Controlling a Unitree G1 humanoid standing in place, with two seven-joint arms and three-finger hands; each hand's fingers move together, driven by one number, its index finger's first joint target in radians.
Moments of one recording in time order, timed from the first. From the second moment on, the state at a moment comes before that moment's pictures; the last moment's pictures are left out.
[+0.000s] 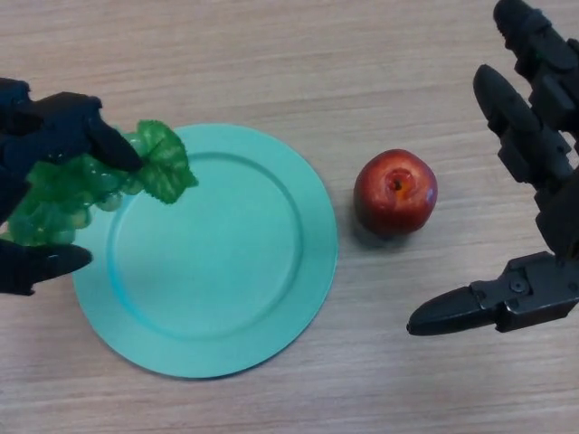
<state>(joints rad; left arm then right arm) -0.09 0.46 0.42 -0.65 0.44 -0.15 -0.60 -0.10 -0.39 0.00 -0.99 0.47 0.71 -0.21</state>
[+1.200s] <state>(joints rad) 0.00 0.33 0.52 -0.57 -0.39 0.34 -0.22 -0.18 -0.27 -0.03 -0.99 0.37 0.79 -0.11</state>
